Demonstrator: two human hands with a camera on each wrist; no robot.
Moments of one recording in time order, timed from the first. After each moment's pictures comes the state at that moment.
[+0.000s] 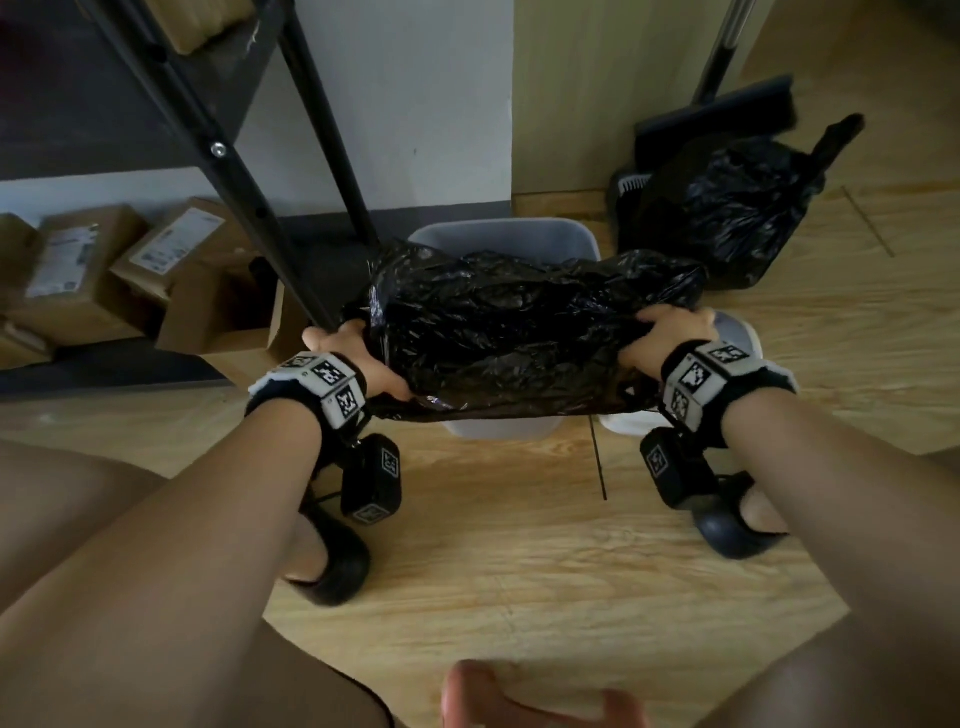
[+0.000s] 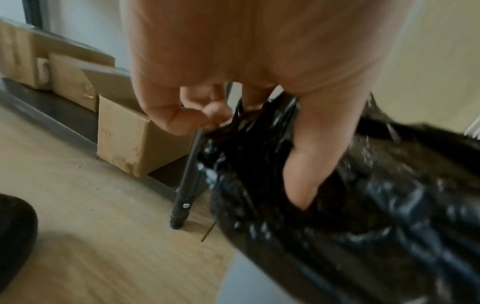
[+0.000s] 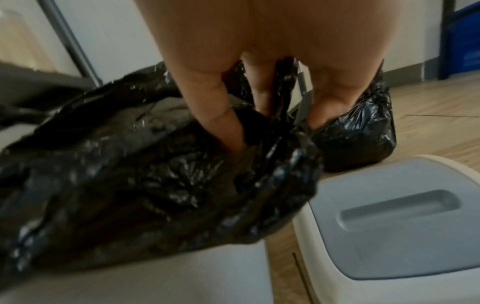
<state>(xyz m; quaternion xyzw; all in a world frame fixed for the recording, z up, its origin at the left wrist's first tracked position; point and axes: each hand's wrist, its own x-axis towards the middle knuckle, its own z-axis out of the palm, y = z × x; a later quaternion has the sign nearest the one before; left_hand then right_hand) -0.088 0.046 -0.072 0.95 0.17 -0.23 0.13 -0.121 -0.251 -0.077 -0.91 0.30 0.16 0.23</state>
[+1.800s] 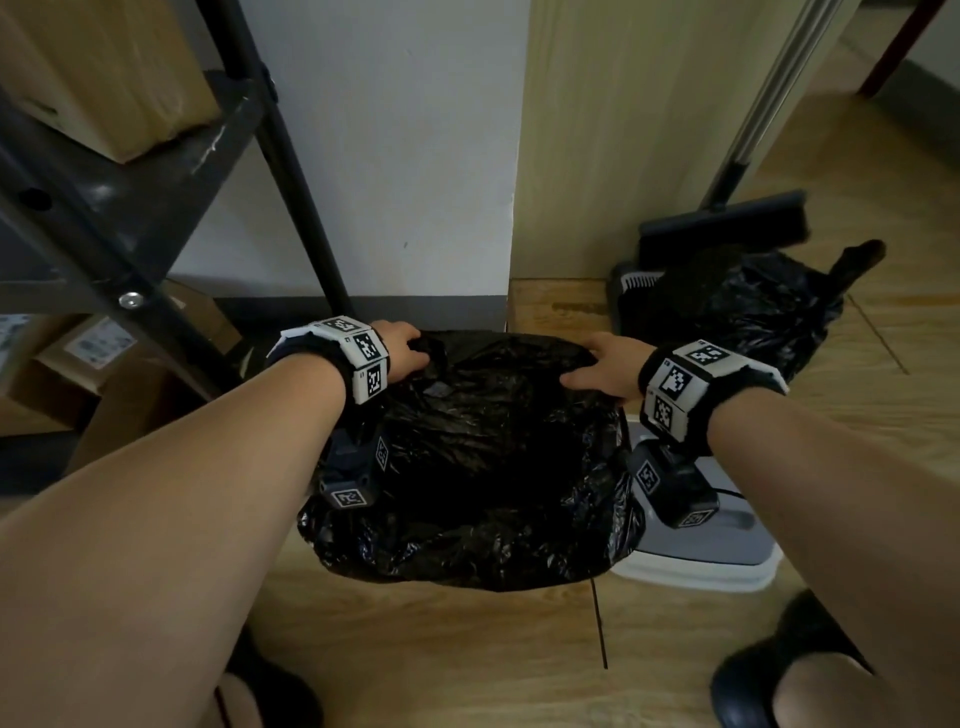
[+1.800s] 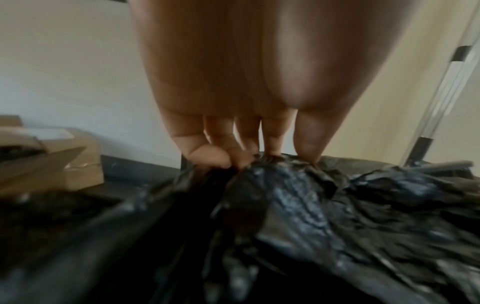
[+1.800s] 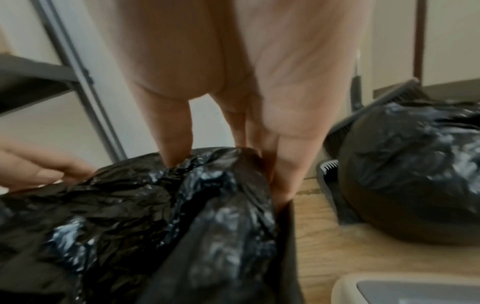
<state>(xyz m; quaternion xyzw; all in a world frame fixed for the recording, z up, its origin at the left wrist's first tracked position) 0.076 -0.014 -0.057 0.96 -0.04 -0.25 0.07 0.032 -0.246 -0.057 -0.93 0.12 0.27 0.23</state>
